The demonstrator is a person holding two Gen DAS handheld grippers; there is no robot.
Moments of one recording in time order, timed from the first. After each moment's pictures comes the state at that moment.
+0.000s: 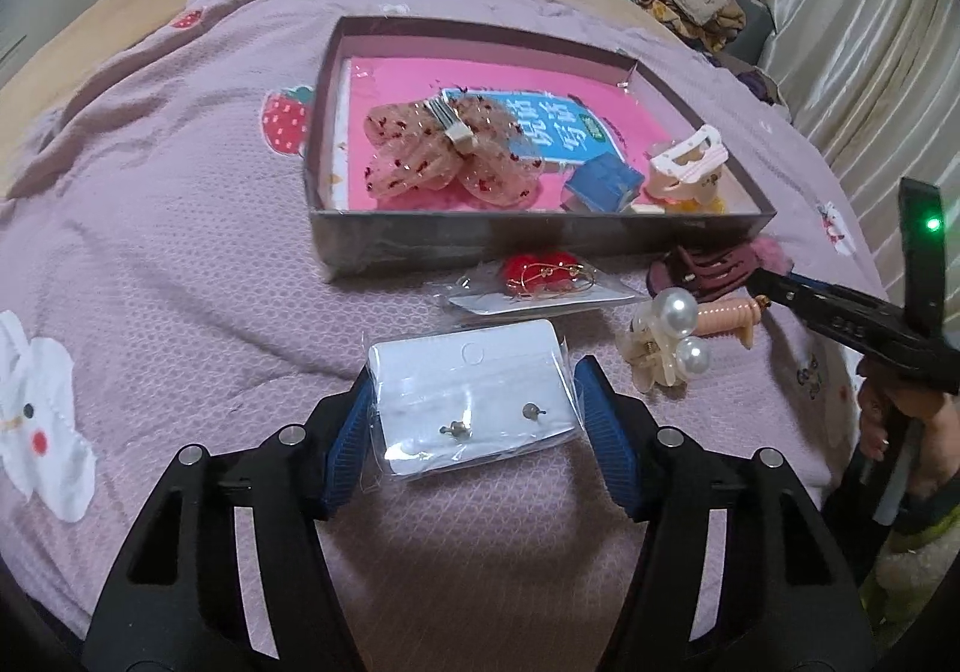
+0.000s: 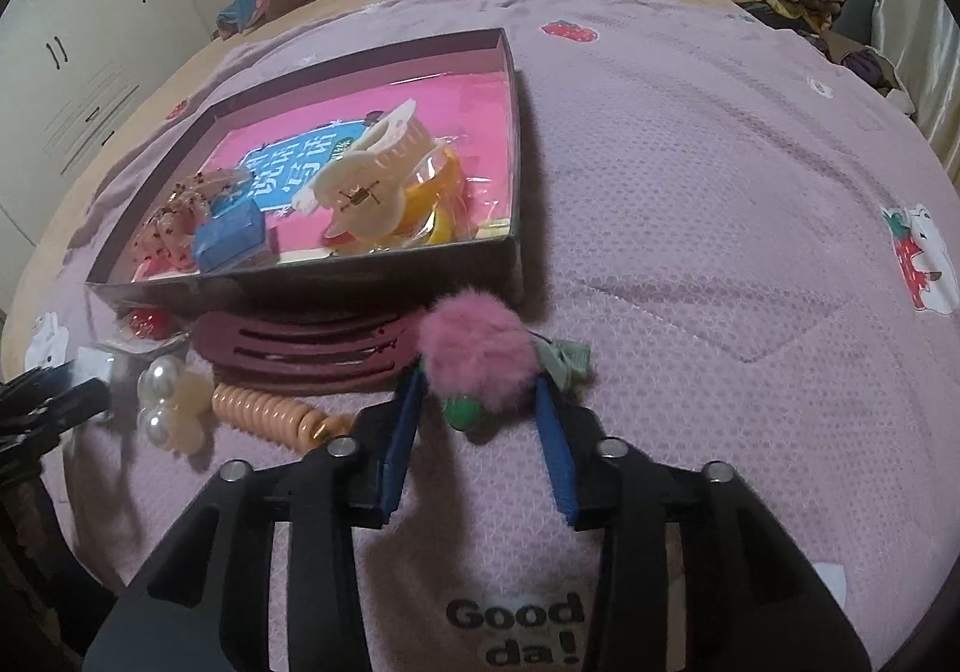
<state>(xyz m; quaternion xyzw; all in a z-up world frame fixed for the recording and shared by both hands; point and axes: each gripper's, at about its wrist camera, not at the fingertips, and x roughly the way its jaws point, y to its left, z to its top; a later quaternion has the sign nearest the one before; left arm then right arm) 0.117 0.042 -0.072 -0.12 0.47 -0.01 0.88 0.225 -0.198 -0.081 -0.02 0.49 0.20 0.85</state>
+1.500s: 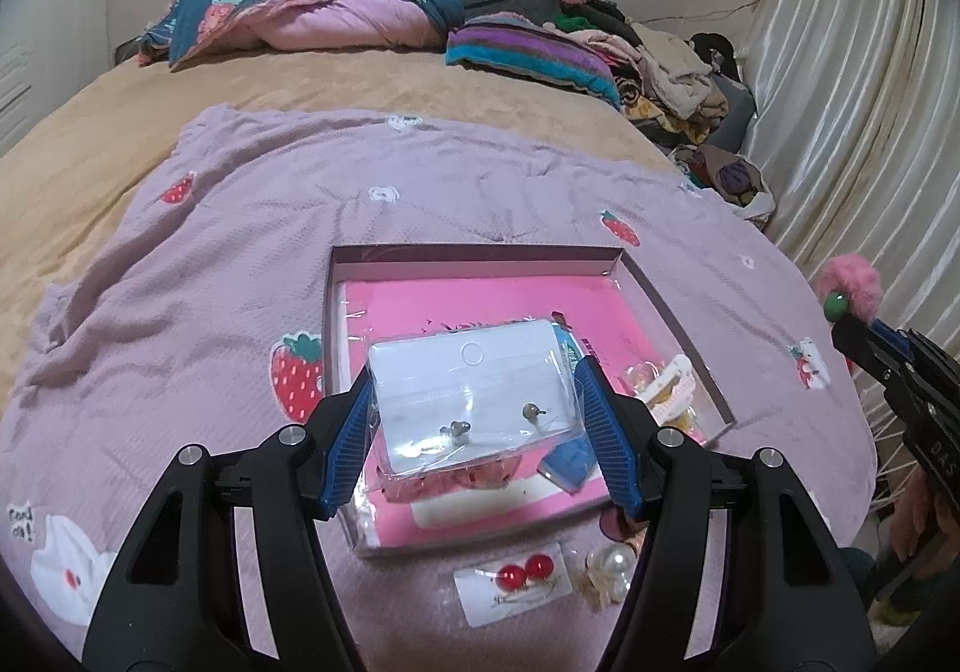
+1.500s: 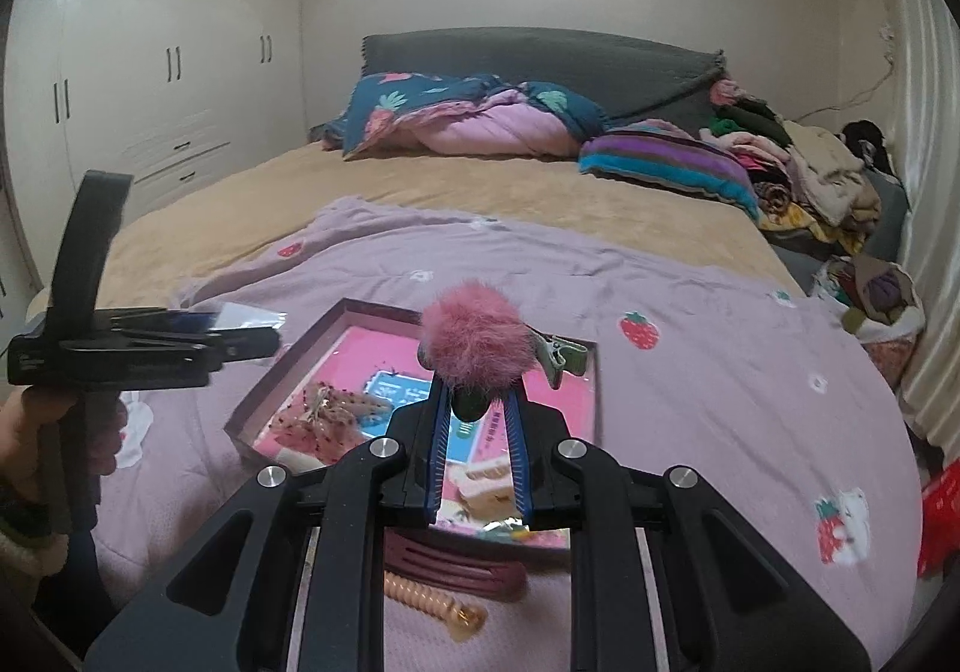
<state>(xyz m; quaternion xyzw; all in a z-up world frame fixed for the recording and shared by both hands) 0.195 0.066 0.021 -0.12 0.37 -0.01 0.92 0.202 -0.152 0.076 -0.09 0.28 0.29 0.91</state>
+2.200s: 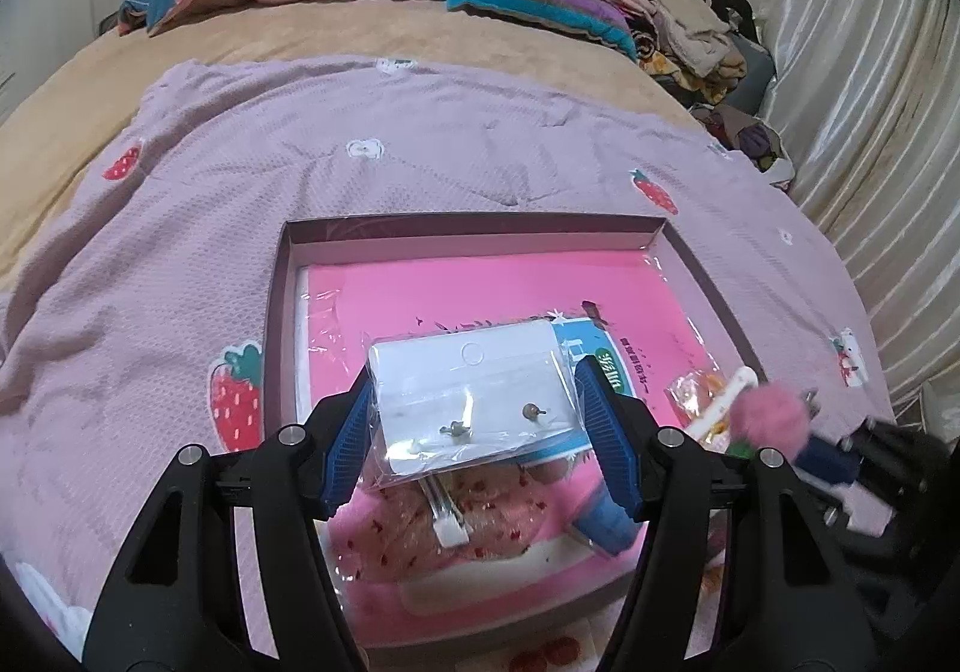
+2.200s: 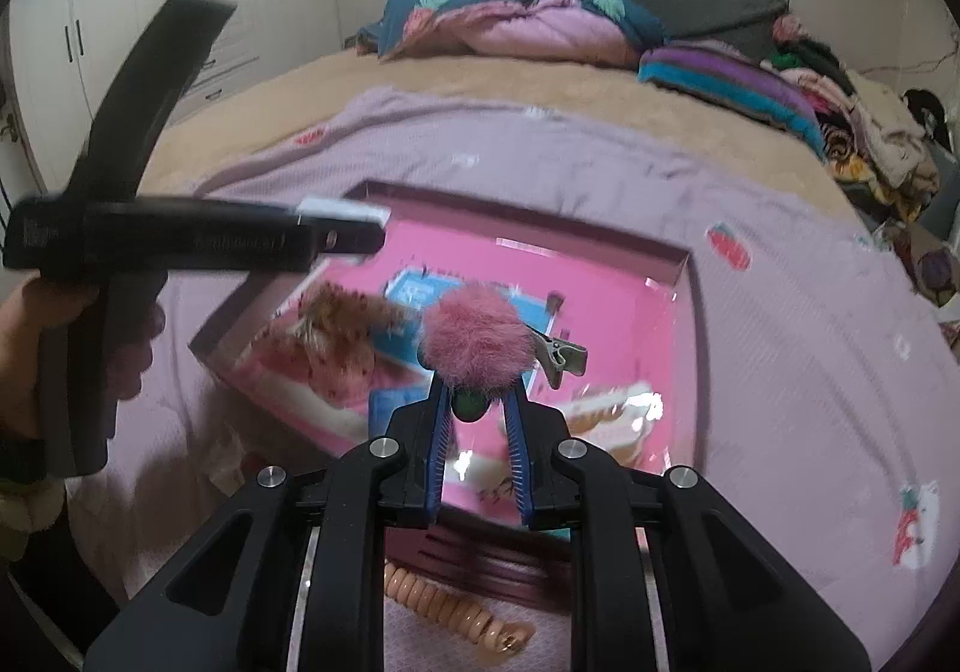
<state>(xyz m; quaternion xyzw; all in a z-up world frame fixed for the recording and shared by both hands) 0.263 0.062 -0.026 -0.11 0.42 -0.01 0.90 0.236 -0.099 -0.014 -0.12 0.38 0.33 0.86</state>
